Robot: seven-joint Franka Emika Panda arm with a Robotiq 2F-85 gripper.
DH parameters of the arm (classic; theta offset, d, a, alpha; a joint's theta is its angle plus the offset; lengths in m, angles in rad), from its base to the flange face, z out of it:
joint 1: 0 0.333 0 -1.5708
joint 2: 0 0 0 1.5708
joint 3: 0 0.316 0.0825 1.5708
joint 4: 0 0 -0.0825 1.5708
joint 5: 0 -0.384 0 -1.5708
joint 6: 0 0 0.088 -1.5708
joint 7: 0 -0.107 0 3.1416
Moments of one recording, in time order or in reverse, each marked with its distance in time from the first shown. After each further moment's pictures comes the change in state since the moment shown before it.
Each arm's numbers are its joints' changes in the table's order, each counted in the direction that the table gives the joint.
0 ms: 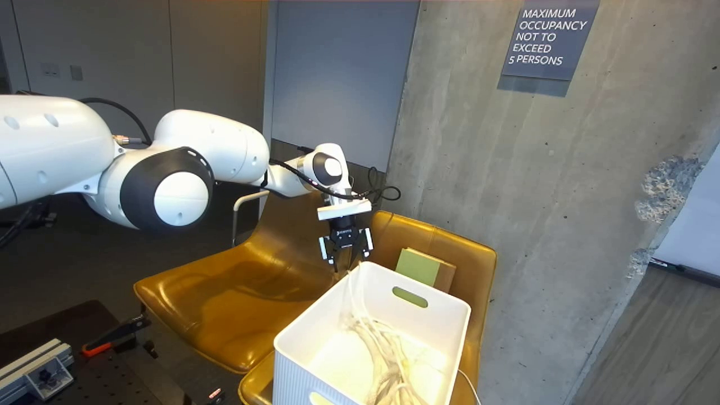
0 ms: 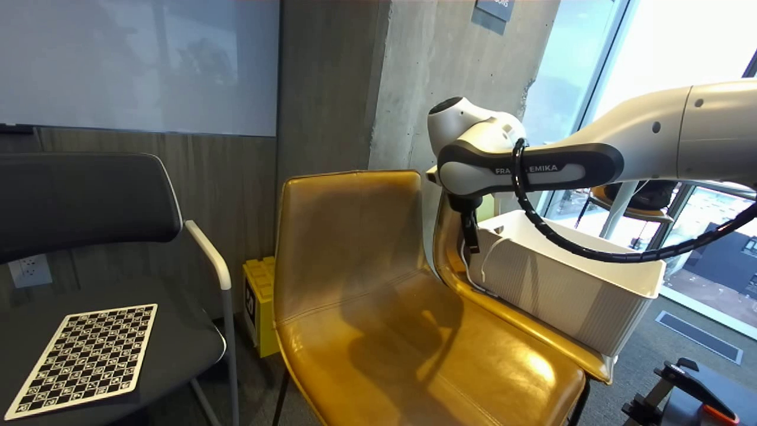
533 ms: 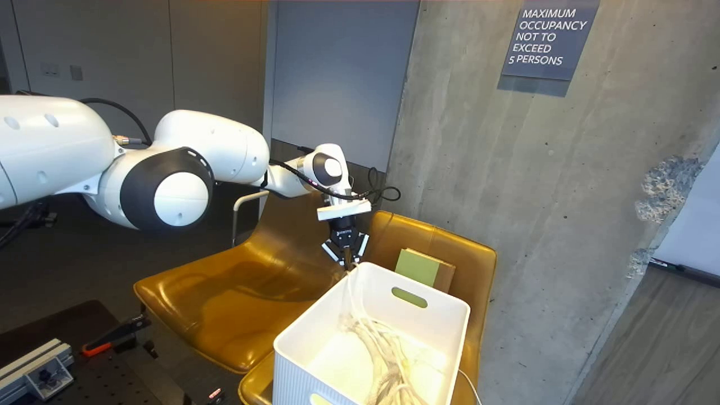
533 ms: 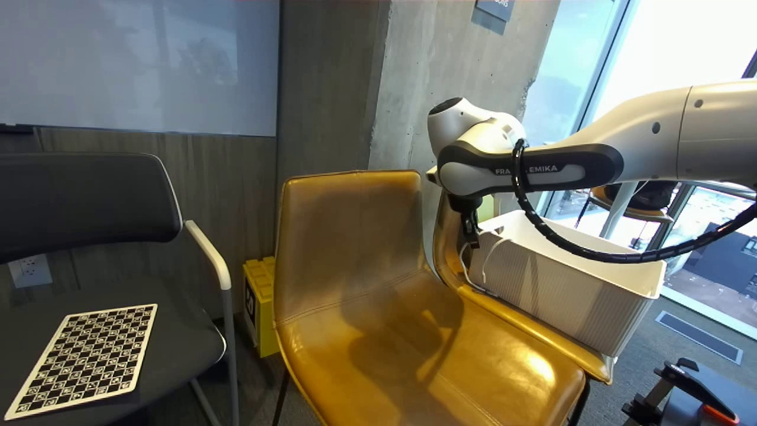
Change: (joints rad) arm 0.000 0.001 0.000 0.000 0.000 0.000 -0.008
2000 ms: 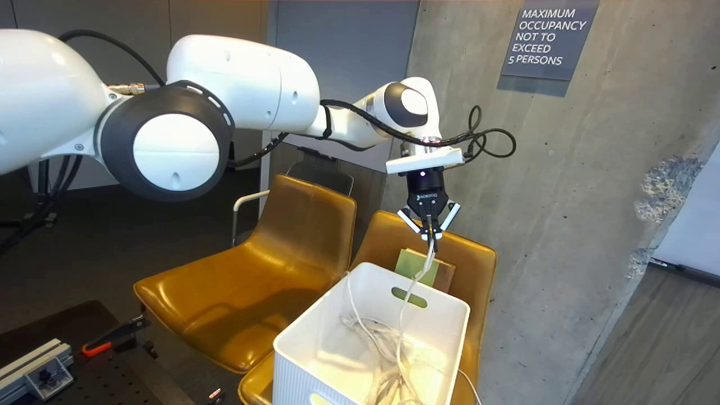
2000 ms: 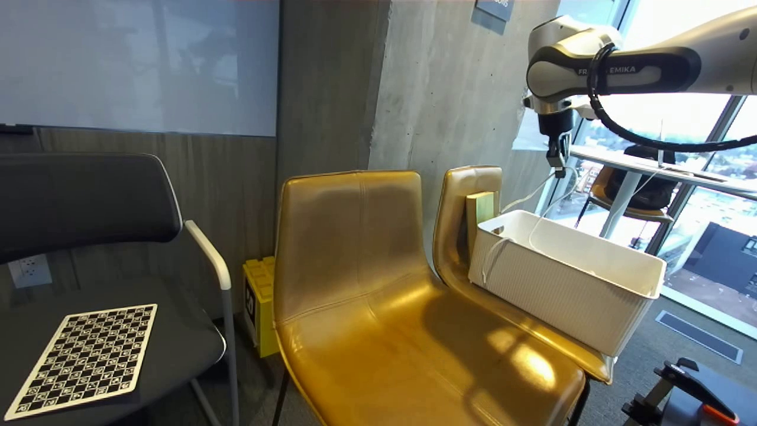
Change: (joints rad) arm -0.279 -0.251 -0.012 -0.004 -0.001 -0.188 -0.046
